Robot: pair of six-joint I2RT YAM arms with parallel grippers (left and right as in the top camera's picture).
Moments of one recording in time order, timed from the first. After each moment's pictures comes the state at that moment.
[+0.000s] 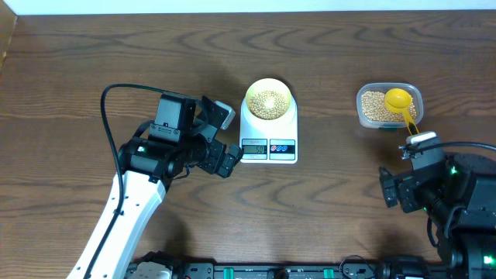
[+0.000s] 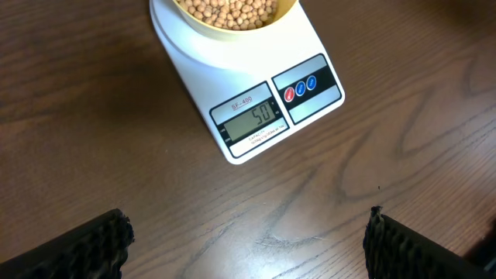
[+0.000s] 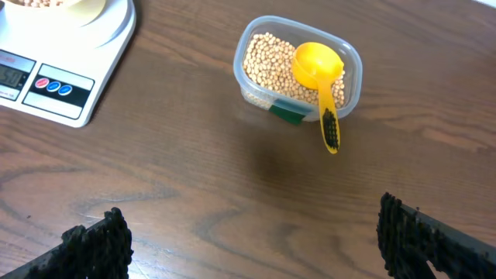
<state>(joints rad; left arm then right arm) -0.28 1.23 1.03 -0.85 0.34 0.17 -0.04 0.68 0.89 -0.99 -0.10 -0.34</state>
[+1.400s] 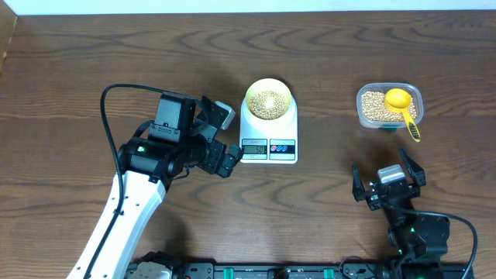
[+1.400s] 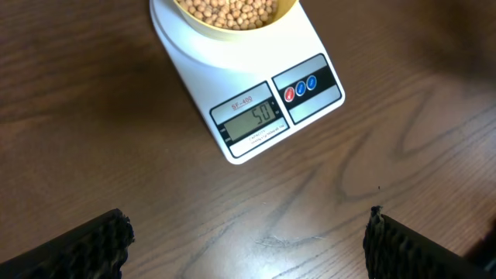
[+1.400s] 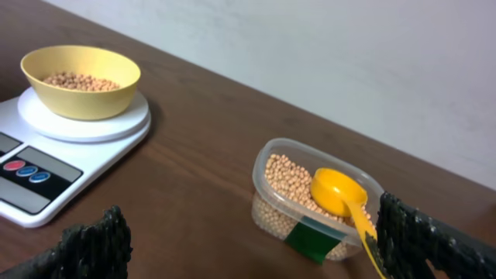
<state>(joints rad) -0.28 1.23 1.03 -0.85 0.34 0.17 0.04 0.06 0.04 -0.10 -0.19 -0.35</state>
